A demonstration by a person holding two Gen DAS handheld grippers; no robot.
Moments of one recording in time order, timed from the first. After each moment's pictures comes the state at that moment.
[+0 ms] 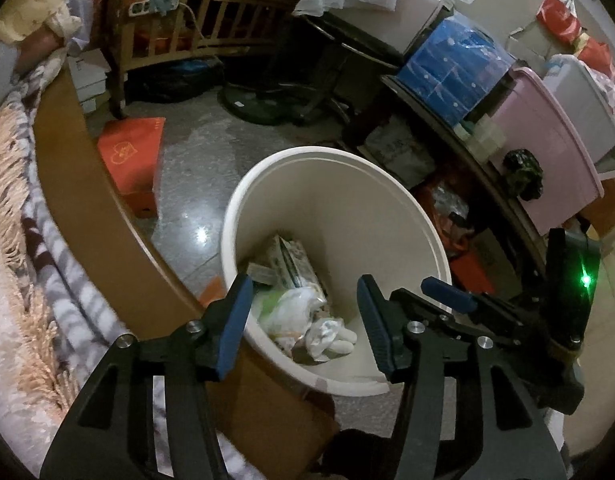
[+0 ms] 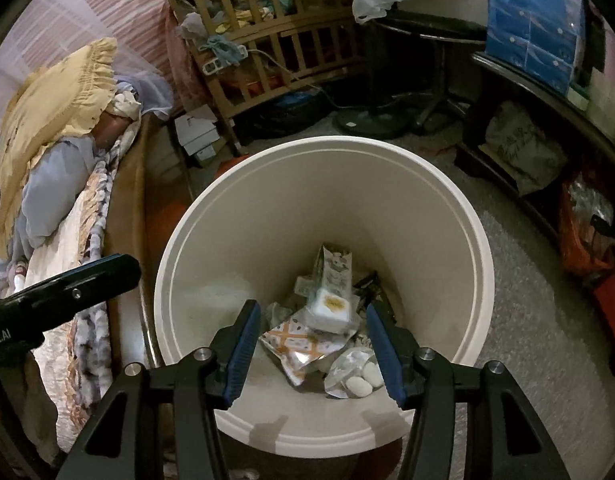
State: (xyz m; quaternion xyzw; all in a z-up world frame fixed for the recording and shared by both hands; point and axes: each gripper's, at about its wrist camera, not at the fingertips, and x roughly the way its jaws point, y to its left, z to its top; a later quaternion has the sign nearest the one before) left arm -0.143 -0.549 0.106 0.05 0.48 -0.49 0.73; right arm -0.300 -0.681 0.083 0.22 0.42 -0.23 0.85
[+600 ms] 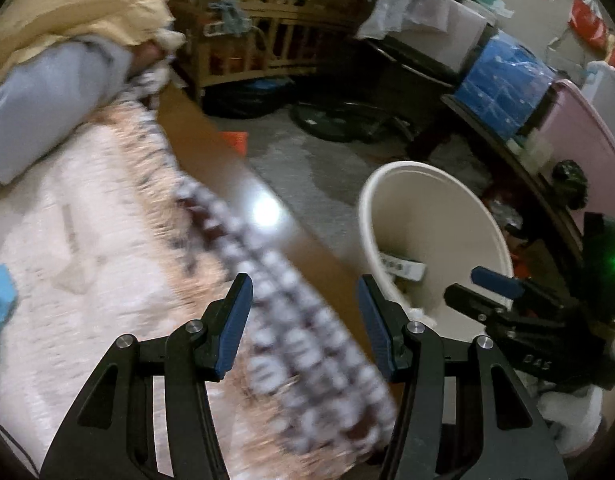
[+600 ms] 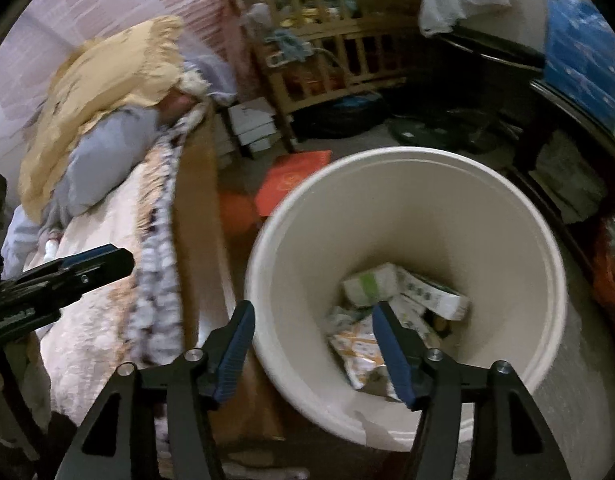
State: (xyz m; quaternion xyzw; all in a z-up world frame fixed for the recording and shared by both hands) left arm -0.114 -0.440 0.115 0.08 0.45 -0.40 0.80; right arm -0.263 -0.614 0.096 0.19 0.42 -0.14 0.88
